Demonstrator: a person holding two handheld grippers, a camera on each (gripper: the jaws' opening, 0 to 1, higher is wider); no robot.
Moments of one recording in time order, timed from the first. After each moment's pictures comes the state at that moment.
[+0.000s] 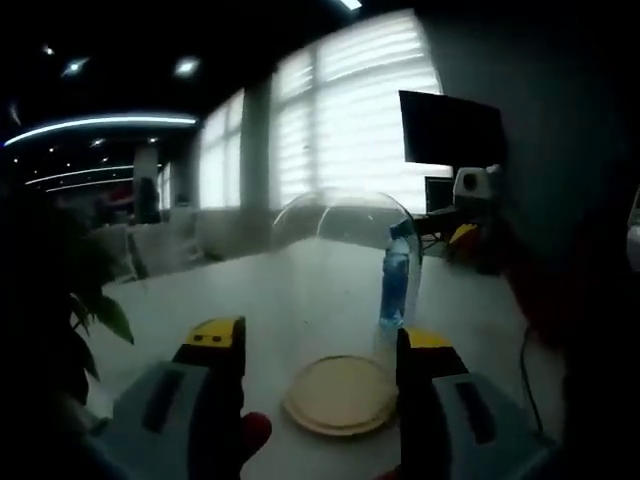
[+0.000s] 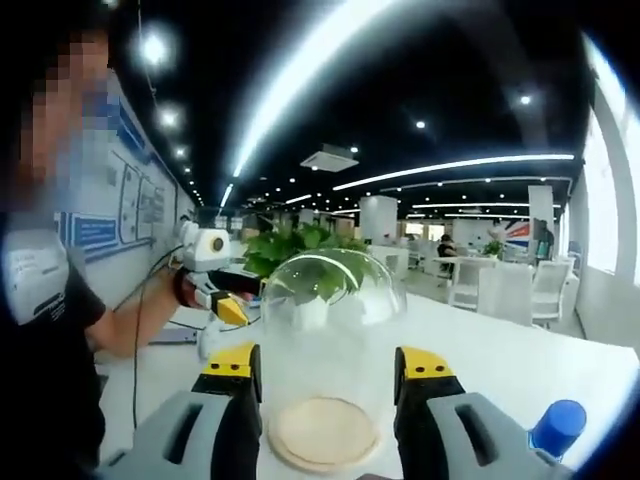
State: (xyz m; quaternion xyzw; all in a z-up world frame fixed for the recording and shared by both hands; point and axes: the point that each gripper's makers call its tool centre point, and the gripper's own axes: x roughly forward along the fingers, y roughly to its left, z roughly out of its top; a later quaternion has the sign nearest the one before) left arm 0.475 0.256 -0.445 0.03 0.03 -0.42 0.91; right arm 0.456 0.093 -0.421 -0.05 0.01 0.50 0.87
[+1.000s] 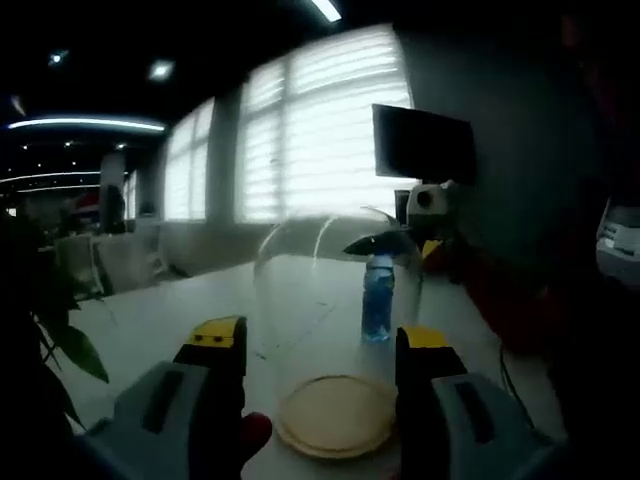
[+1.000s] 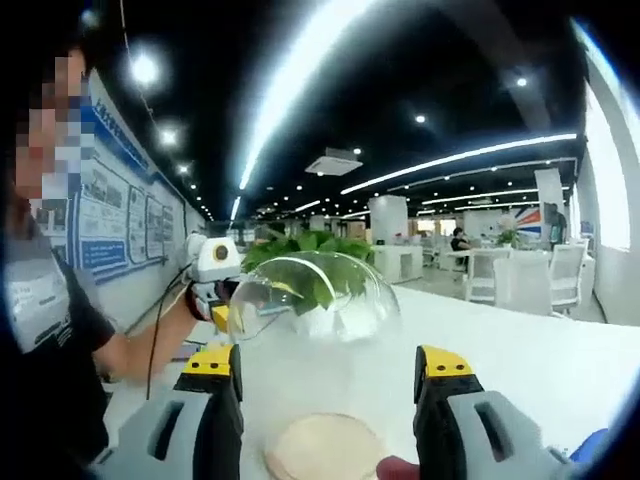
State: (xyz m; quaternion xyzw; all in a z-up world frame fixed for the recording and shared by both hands) left arm 0.491 0.234 -0.441 0.02 0.02 -0.50 0.87; right arm 0.493 0.116 -0.430 0.00 0.04 0.54 0.84
